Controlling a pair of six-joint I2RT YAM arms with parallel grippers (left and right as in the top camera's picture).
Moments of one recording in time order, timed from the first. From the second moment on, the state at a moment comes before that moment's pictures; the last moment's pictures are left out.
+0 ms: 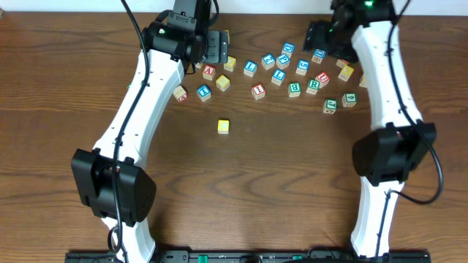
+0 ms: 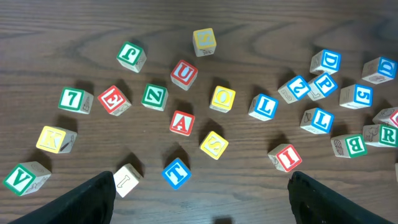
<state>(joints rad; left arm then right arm) -0.31 1.94 1.93 -0.92 -0.04 -0.23 0.13 2.25 2.39 -1.33 -0.01 0.40</state>
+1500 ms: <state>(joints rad) -0.38 2.31 2.06 -0.70 -0.04 -0.14 0.16 2.23 2.40 -1.42 -0.01 0.35</state>
